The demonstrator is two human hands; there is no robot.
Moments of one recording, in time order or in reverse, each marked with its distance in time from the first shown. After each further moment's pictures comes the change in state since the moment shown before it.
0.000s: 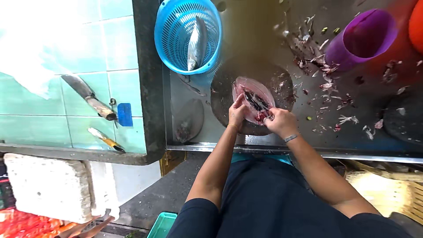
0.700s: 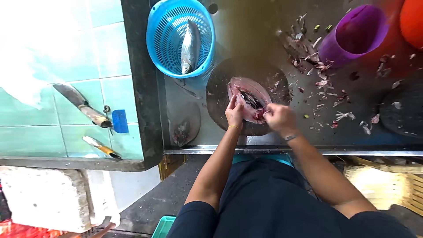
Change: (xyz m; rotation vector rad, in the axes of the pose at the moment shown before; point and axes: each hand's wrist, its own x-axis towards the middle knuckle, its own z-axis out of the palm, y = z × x) left_hand -0.006 0.006 0.023 -0.042 0.170 0.067; right_hand -0.002 0.004 -0.025 0.080 0.151 -0.060
